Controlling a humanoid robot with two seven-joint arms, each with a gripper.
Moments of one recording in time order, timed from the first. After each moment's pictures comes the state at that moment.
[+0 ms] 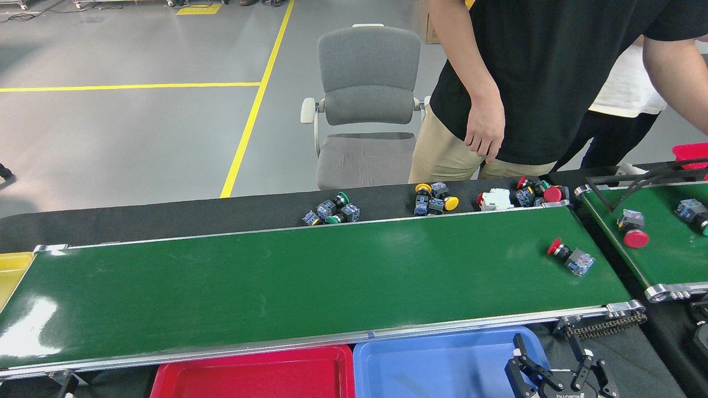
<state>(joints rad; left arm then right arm) 0.42 0.25 0.50 -1.62 -1.28 -0.37 0.12 0.26 -0.04 -0.06 -1.69 1.35 -0.03 -0.05</state>
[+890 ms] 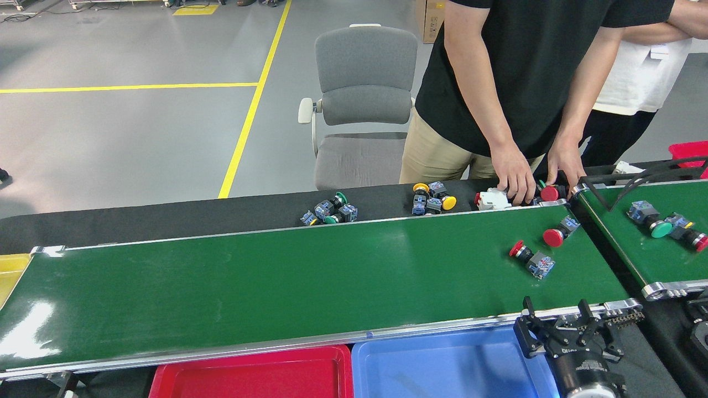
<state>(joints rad) 0.40 0.24 0.50 -1.62 -1.27 -0.37 0.12 -0.02 -0.09 -0.06 -1.53 1.35 0.04 0.15</state>
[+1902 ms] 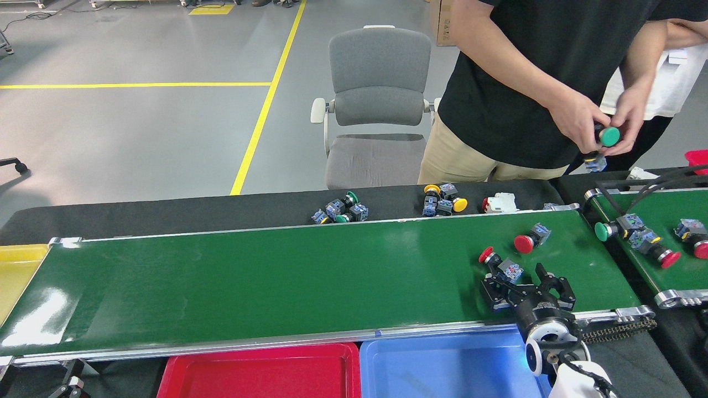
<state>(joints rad) 0.35 0.25 0.49 -1.62 -1.27 -0.37 0.12 -0.26 -0.08 0.09 -1.21 1.35 0.05 0.19</state>
